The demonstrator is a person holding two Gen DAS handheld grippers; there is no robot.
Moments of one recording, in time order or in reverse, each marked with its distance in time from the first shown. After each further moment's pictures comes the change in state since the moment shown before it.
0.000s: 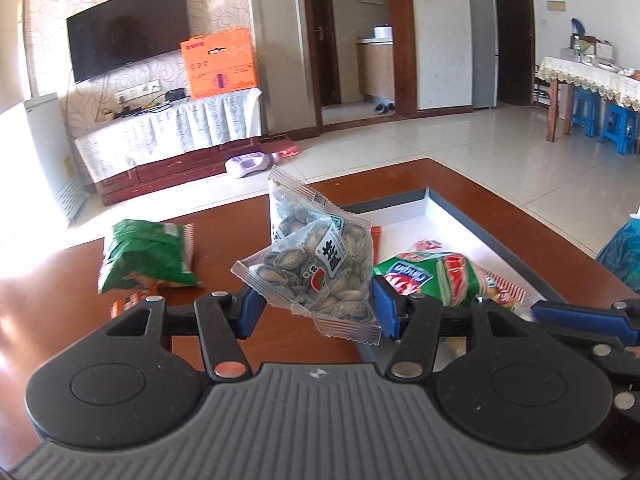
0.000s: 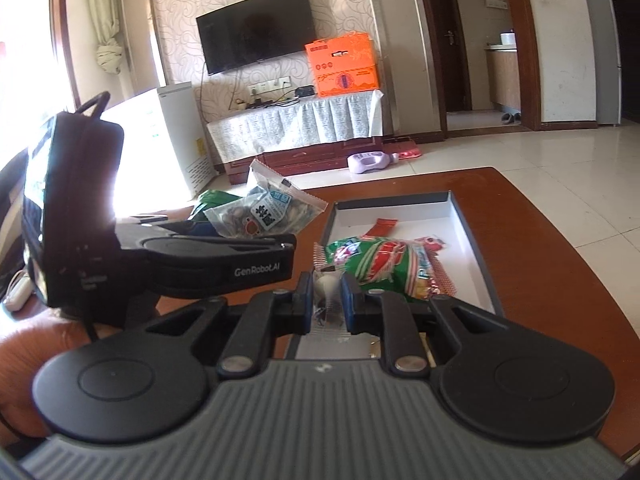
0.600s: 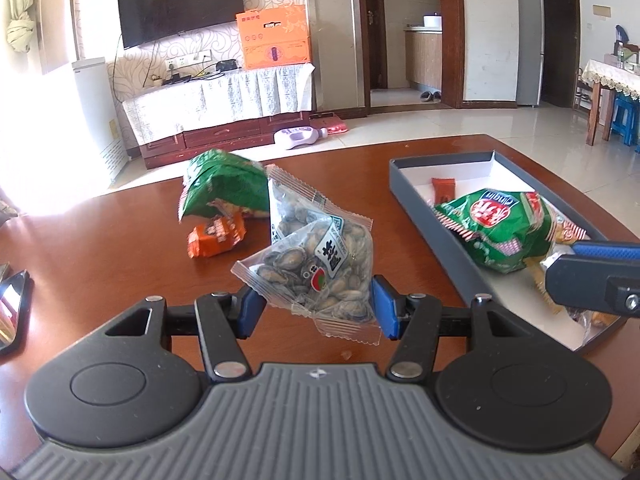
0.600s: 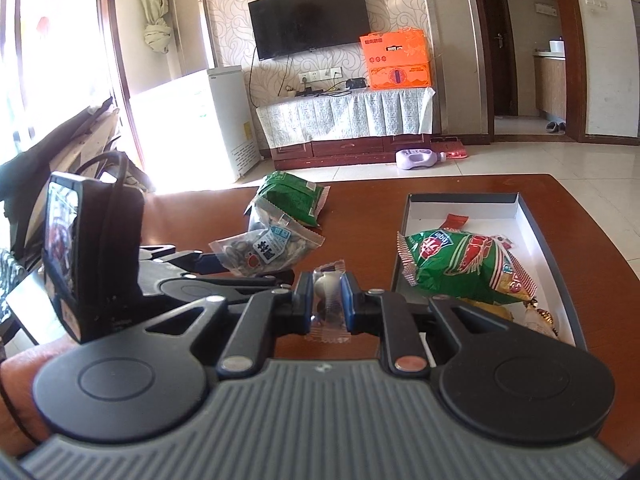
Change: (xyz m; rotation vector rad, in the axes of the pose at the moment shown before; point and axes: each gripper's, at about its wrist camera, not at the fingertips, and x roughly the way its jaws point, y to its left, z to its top) left arm -0.039 0.066 -0.060 -0.091 0.052 0.113; right arm -0.011 0.056 -0.005 -0.083 0.028 0.125
